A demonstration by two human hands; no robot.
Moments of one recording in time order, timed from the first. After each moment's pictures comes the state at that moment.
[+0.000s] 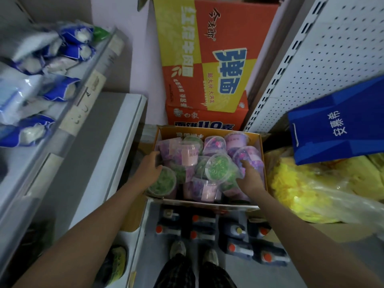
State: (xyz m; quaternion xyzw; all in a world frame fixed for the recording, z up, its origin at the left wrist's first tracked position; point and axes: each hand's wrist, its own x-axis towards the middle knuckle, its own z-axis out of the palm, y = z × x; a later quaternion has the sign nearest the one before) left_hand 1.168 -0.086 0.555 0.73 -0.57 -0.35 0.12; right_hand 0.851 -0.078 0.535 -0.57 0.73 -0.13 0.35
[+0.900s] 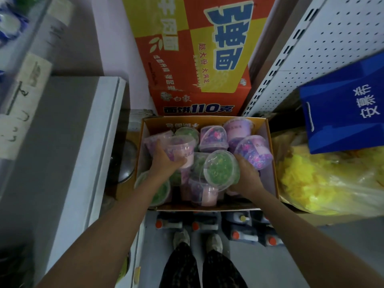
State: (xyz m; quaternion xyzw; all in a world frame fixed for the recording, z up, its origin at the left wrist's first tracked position) left_hand 1.108 -0.161 0.479 0.74 -0.45 -0.46 0.20; right_hand 0.852 -0.116 0.464 -0.66 0.68 -0.08 0.31
